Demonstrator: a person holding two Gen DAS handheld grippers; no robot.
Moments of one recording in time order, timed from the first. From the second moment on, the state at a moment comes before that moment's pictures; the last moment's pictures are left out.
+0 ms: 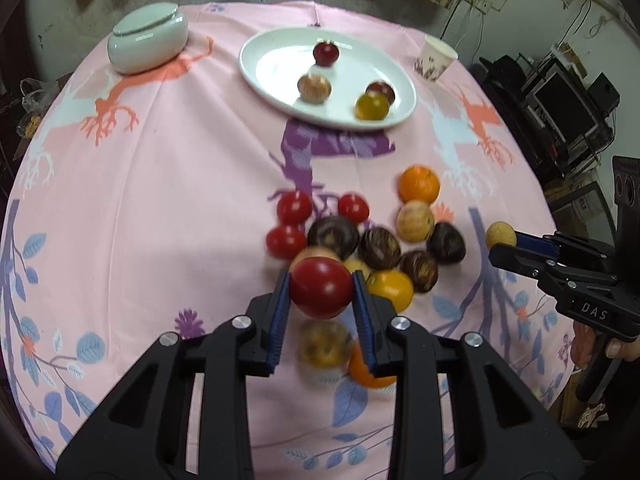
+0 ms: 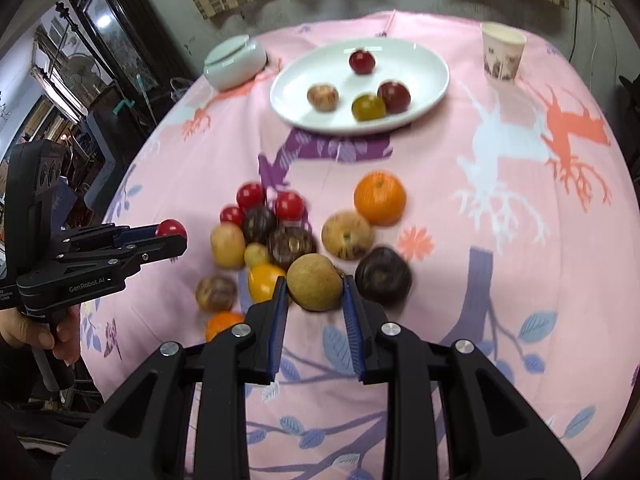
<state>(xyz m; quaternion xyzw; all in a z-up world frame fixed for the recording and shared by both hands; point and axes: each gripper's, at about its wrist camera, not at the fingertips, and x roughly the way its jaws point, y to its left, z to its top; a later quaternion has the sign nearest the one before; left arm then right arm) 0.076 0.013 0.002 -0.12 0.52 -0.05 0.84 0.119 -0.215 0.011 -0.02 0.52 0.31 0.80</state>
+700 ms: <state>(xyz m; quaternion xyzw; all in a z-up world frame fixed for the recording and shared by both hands) 0.267 0.038 -0.002 -0.11 0.49 -0.02 0.86 0.311 -0.162 0.003 0.00 0.47 0.29 0.83</state>
